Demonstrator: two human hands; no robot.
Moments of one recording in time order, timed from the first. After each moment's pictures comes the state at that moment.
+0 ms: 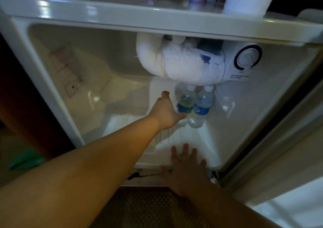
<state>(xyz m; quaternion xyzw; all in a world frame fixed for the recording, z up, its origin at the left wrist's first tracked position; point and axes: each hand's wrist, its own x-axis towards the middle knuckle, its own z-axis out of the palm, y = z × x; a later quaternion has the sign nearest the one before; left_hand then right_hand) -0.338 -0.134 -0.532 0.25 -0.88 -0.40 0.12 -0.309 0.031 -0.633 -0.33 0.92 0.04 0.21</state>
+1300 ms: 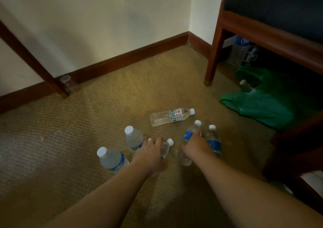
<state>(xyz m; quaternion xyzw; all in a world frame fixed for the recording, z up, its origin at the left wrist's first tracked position) 0.311 -0.186 -0.730 0.71 -0.66 -0.23 -0.08 0.151 -0.248 -0.730 -0.54 0.75 0.02 0.38</state>
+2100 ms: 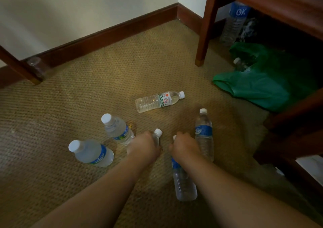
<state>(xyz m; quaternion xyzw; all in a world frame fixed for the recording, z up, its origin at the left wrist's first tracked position) 0.284 -0.209 -0.788 0.75 -0.62 -0.18 -0.15 0.147 -0.229 -0.772 -0.64 0.70 0.13 0.30</state>
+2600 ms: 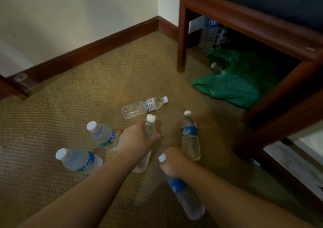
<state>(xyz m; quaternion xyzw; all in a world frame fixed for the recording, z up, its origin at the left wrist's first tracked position) 0.252 -0.205 -0.706 0.77 -0.60 -0.22 0.09 0.104 -0.186 -0.735 -0.63 0.63 0.11 0.45</state>
